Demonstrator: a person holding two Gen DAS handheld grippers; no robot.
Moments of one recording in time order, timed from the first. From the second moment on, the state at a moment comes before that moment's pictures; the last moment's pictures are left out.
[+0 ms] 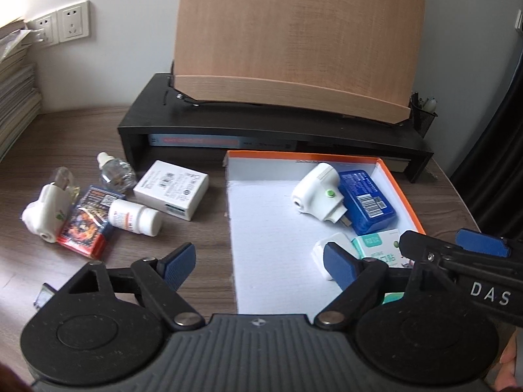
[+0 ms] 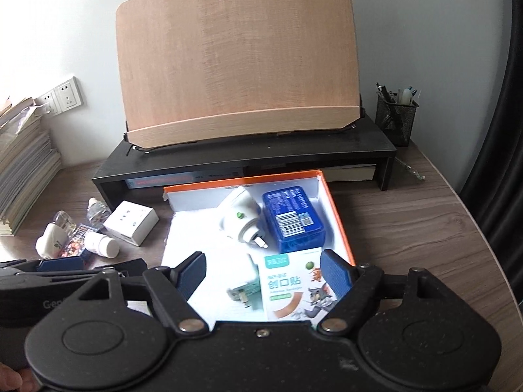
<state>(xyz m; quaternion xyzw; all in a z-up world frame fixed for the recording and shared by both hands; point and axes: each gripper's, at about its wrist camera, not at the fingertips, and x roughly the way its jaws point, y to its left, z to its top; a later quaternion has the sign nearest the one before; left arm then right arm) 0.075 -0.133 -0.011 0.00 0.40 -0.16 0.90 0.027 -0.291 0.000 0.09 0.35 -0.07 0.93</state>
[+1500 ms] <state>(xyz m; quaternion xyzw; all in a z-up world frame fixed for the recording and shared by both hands) 0.093 0.072 -0.030 -0.03 0.39 -0.03 0.92 0.052 -0.131 -0.025 0.06 0.40 0.04 0.91</state>
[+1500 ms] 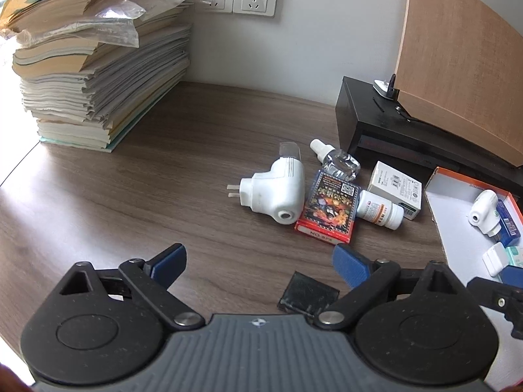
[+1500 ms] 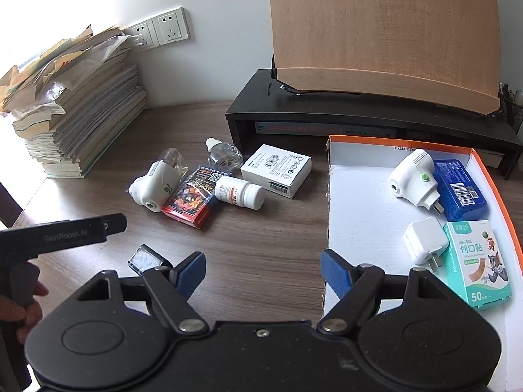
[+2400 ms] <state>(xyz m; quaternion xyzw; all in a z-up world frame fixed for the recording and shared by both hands) 0.219 0.084 -0.092 0.12 0.35 -0.22 0.90 0.073 -0.080 -0.048 0.06 0.43 0.07 0.90</state>
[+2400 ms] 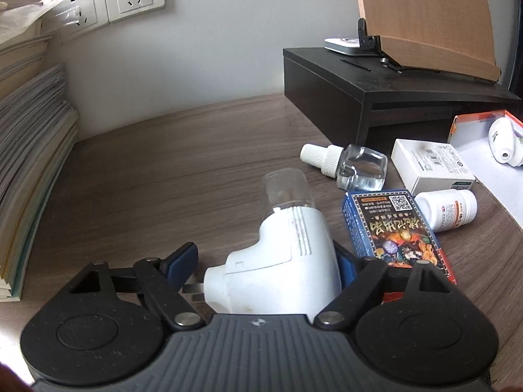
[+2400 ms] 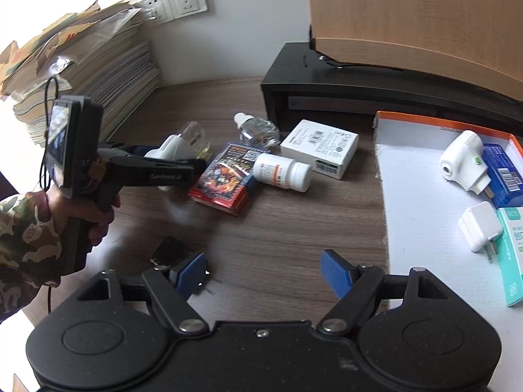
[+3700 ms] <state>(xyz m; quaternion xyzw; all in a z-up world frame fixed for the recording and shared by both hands) 0.103 0.152 -0.036 -0.04 0.34 -0.15 0.93 0.072 -0.020 -0.047 -0.02 0.39 0.08 0.92</state>
